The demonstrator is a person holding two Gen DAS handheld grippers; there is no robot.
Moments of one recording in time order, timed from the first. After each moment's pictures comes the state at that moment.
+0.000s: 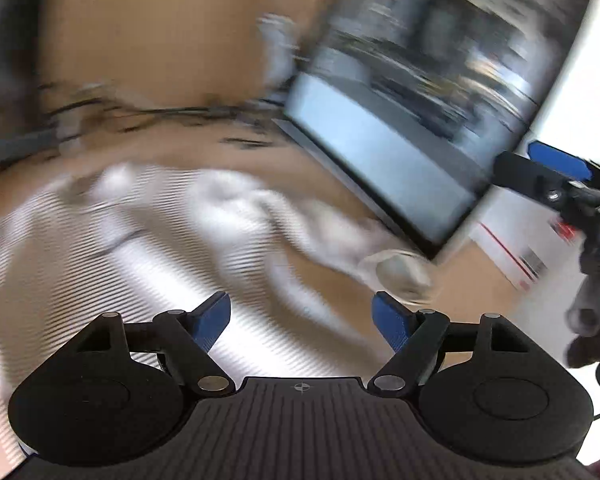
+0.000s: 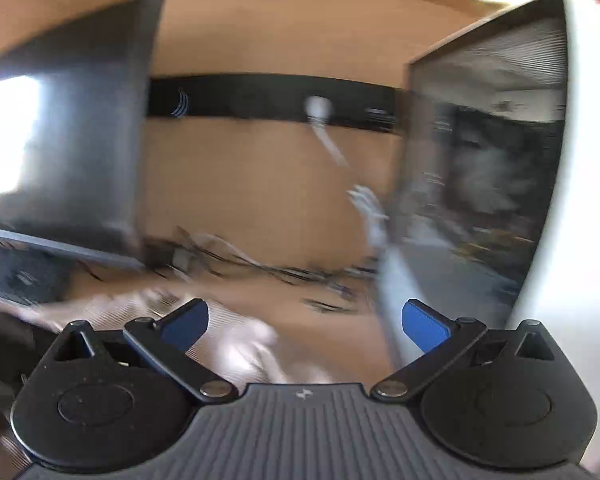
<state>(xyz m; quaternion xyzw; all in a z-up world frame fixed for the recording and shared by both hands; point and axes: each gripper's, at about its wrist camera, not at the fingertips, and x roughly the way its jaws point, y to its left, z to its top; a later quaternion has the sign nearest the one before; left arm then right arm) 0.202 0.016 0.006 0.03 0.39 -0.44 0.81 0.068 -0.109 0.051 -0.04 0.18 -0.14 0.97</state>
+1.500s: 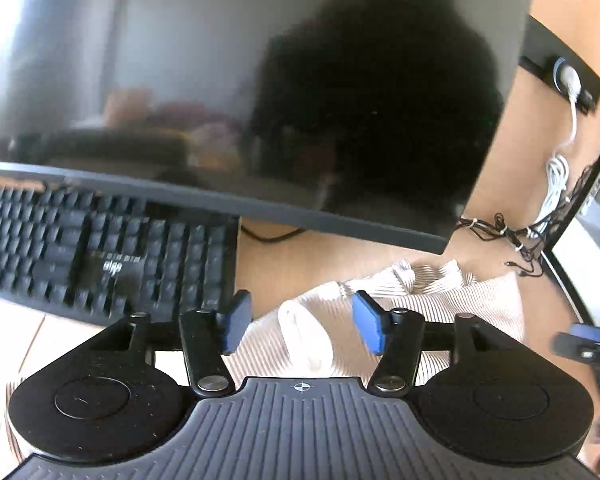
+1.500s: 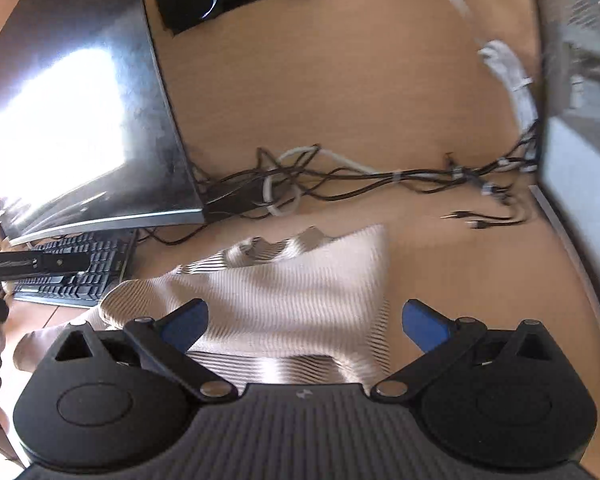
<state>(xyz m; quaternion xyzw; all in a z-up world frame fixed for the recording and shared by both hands) 0.256 0.220 -0.002 -0.09 0.35 -0.08 0.93 0.237 -0.101 -0.030 0.11 0.32 0.08 0.94</state>
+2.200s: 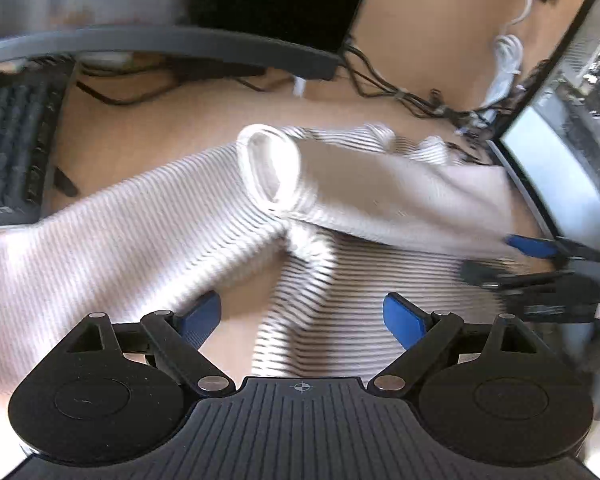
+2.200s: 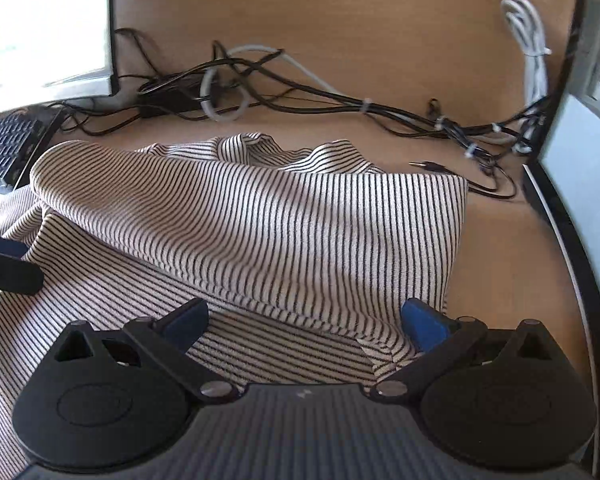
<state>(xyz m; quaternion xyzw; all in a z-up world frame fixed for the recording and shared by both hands) 0.285 0.131 -0.069 -0.07 0.46 -0.17 0.87 0.261 -0.128 -0.092 0.00 0.39 0.03 0.92</state>
